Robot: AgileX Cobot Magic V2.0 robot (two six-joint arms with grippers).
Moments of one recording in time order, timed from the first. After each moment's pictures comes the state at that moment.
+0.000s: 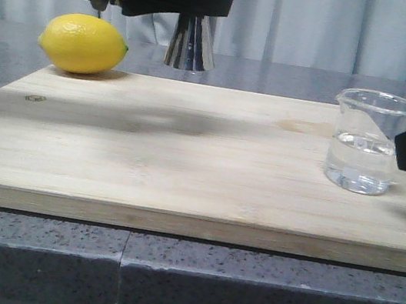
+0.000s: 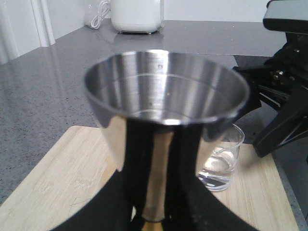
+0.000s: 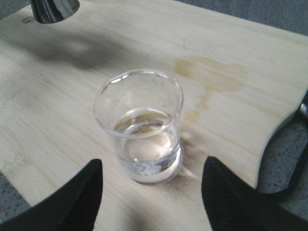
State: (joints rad) left arm -0.34 1.68 -0.97 -1.77 1.16 2.25; right arm 0.07 0.91 -0.34 1.52 0.49 -1.74
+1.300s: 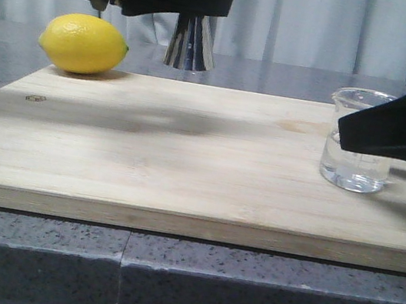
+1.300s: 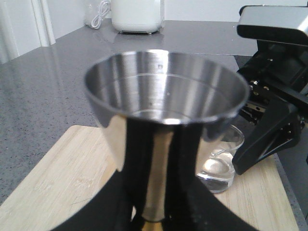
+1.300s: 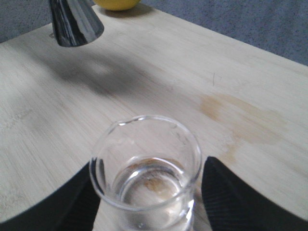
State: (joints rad) left arm -0.34 1.68 -0.97 -1.77 1.16 2.24; right arm 0.07 1.16 -0.40 1.79 0.65 -2.14
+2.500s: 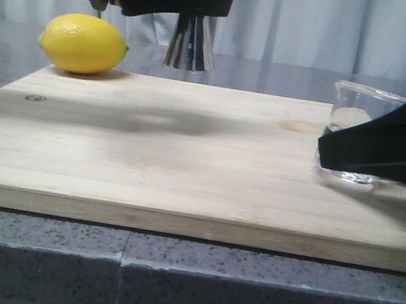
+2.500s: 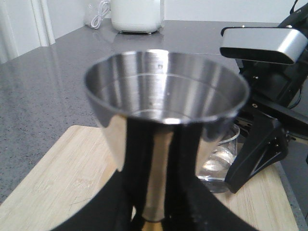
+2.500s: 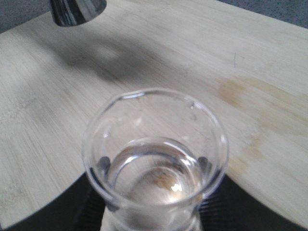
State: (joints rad) left arm -0.34 1.68 -0.97 -1.77 1.16 2.24; right arm 0.07 1.27 -0.42 1.79 0.71 -2.16
